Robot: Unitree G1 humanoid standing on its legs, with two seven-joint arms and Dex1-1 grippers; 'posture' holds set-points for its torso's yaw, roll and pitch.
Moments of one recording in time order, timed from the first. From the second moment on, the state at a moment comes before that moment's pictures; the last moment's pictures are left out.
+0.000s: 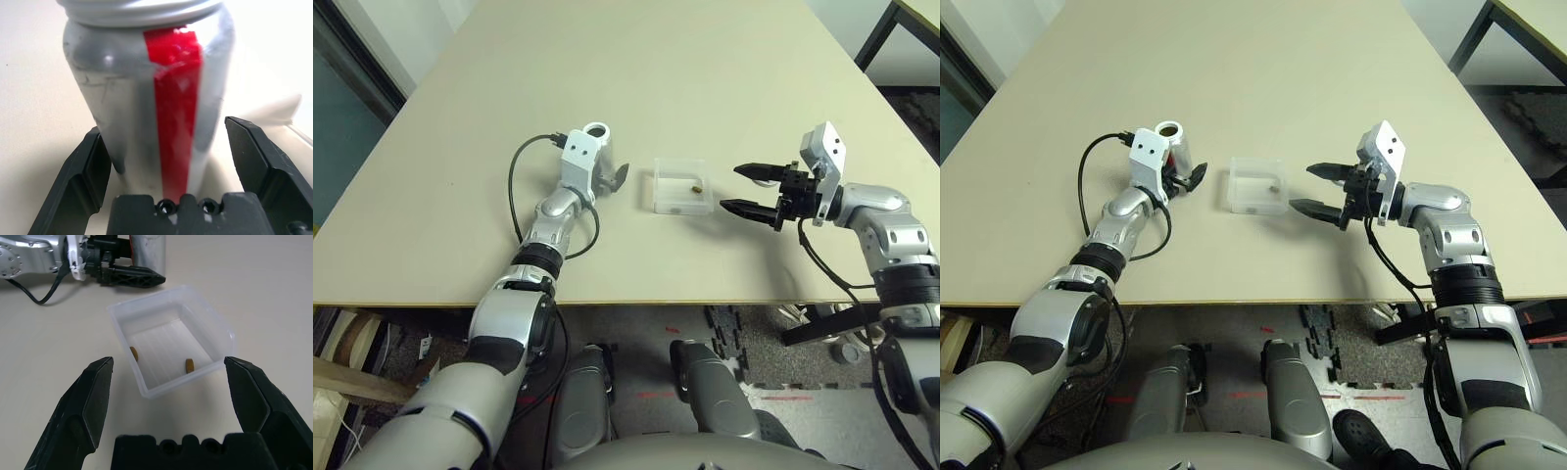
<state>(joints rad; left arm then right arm) -0.75 0.16 0.07 0.88 -0.04 -0.18 -0.43 -0.61 -0.59 -0.01 0.45 0.31 0.15 1.20</state>
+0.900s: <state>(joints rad) -0.30 0.36 0.18 -0.08 -0.24 0.39 -0.45 -0.58 -0.57 -0.07 0.41 0.35 0.17 1.14</state>
